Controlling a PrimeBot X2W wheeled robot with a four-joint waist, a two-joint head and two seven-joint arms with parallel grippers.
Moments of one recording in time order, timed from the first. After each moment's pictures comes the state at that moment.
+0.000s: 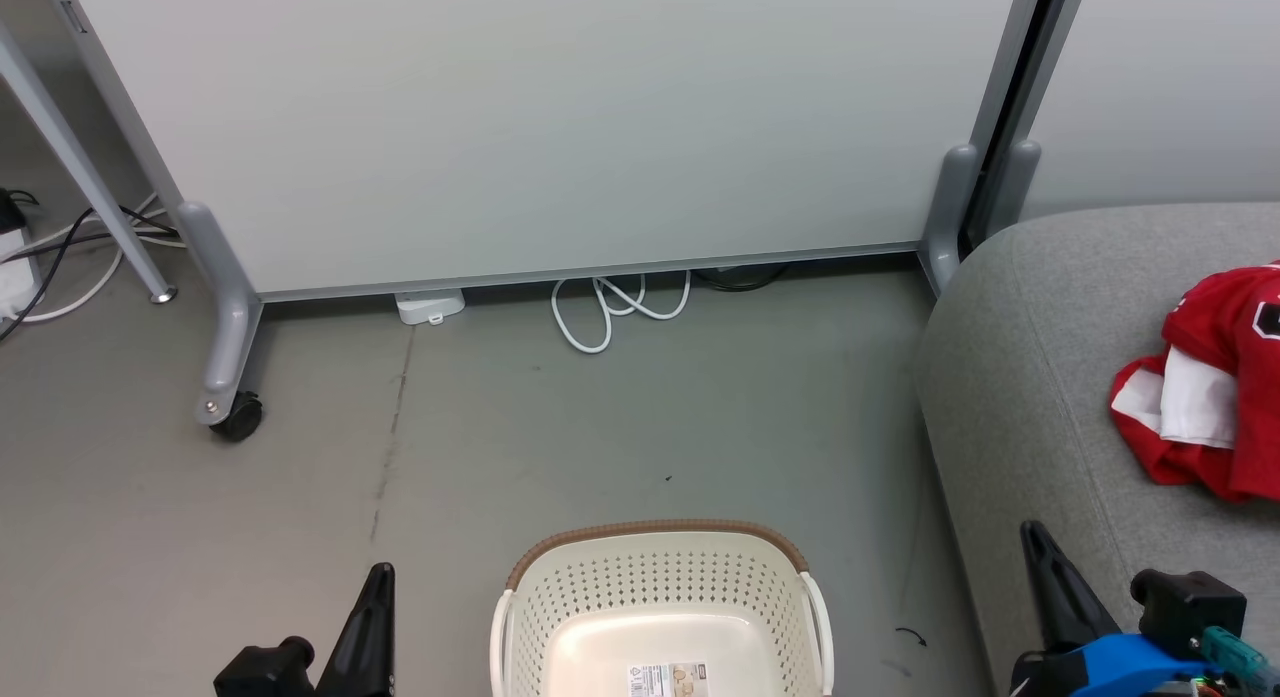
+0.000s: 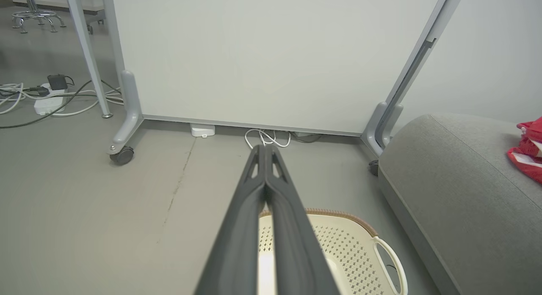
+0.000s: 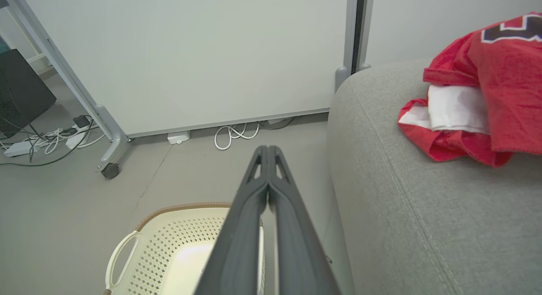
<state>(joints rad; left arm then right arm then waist) 0.05 0.10 -0.11 0.36 -0.28 -0.13 -0.25 0.03 -0.05 -0.08 0.22 0.16 0.13 -0.08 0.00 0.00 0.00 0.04</state>
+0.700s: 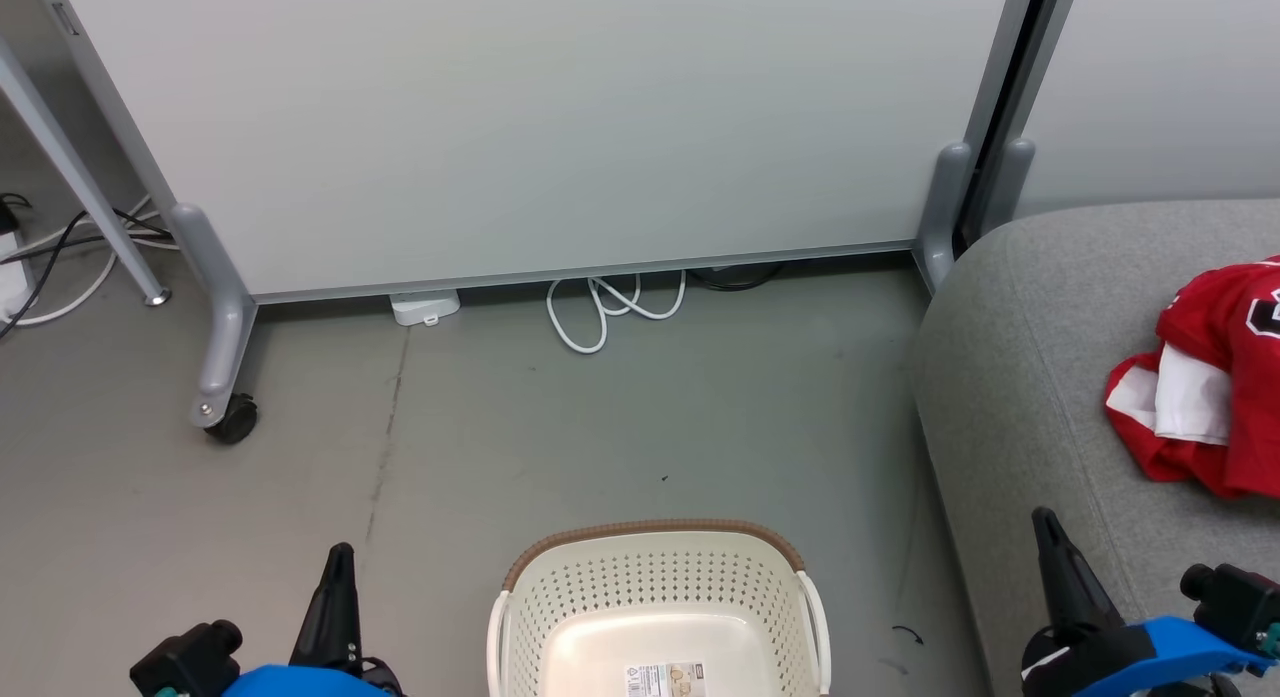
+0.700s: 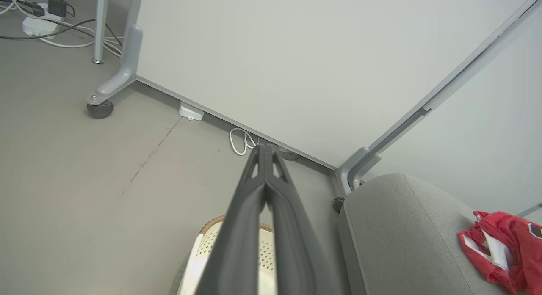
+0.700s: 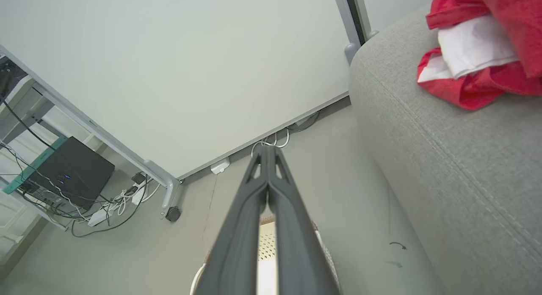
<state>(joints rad) 0.03 0.09 -0.06 0.34 -0.64 -0.13 -0.16 0.02 -0.05 -0.09 0.22 0.55 0.13 -0.03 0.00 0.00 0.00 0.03</state>
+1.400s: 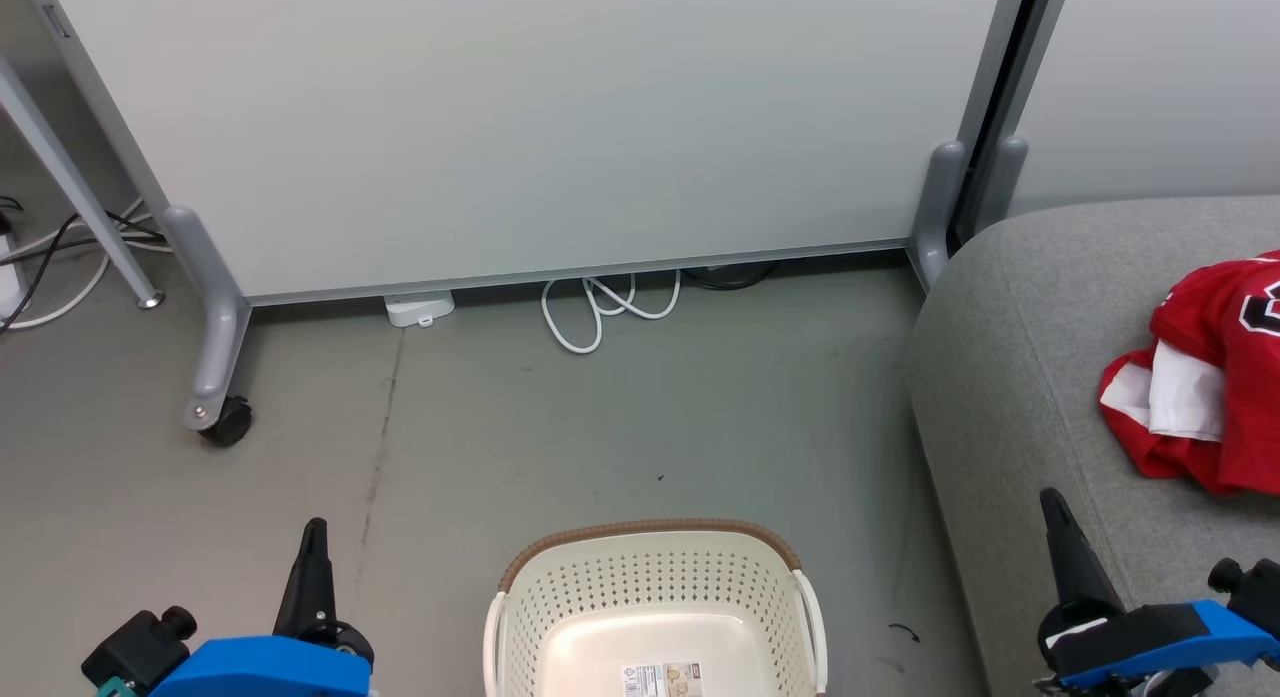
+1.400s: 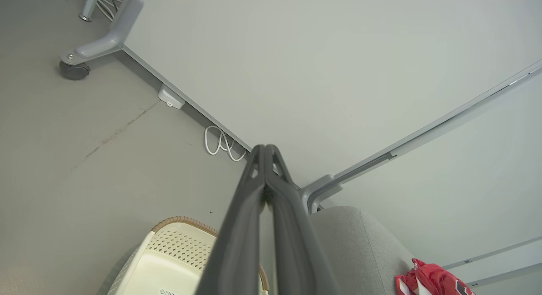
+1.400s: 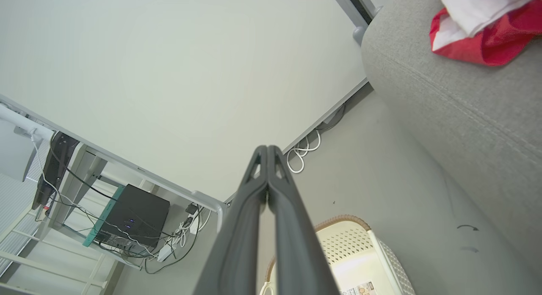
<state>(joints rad) -0.01 0.08 -0.02 0.31 -0.92 -0.13 -0.08 -0.02 -0.05 -0.10 0.23 0.85 0.13 0.01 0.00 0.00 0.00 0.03</state>
